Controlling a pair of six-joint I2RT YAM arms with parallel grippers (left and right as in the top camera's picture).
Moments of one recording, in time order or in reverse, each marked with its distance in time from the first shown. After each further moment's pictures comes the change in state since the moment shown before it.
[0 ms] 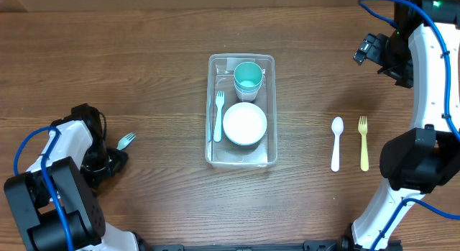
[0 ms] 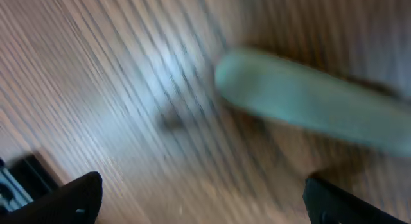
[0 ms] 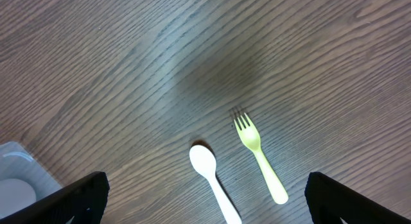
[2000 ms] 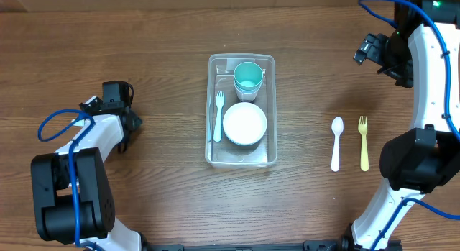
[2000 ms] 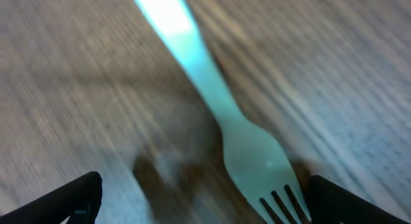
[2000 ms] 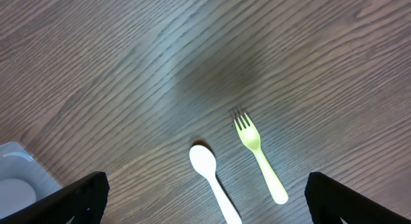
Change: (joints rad) left arm -0.233 0.048 -0.011 0.558 -0.206 0.101; right arm 0.000 0.000 0.000 0.001 0.000 0.000
